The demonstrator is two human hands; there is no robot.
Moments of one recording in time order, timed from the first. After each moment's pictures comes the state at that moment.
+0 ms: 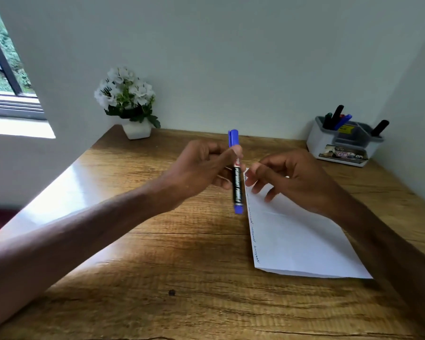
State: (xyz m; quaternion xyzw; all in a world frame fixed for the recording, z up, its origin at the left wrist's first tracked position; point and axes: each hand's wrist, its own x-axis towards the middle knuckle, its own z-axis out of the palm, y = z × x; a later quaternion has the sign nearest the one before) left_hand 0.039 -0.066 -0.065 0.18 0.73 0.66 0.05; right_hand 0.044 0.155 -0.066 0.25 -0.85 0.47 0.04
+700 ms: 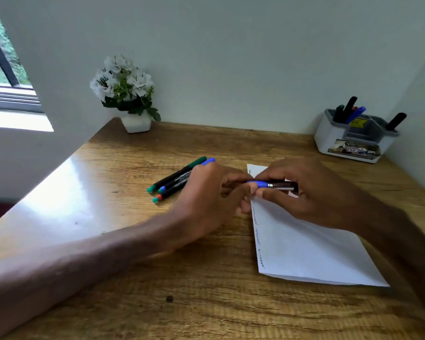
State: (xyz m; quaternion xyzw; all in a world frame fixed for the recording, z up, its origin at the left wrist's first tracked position) left_hand 0.063 -0.052 -0.101 0.23 0.81 0.53 -0.05; right_hand 0.055 0.160 -0.060 0.35 -0.91 0.18 0.08
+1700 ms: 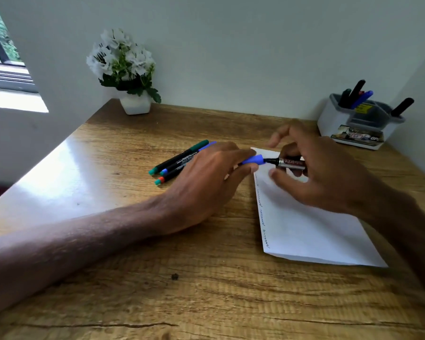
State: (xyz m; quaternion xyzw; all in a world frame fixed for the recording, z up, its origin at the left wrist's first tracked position) left_hand 0.060 -0.063 -0.101 0.31 0.88 0.31 -0.19; right_hand 0.066 0.157 -0.058 0.26 -0.94 0.21 0.11
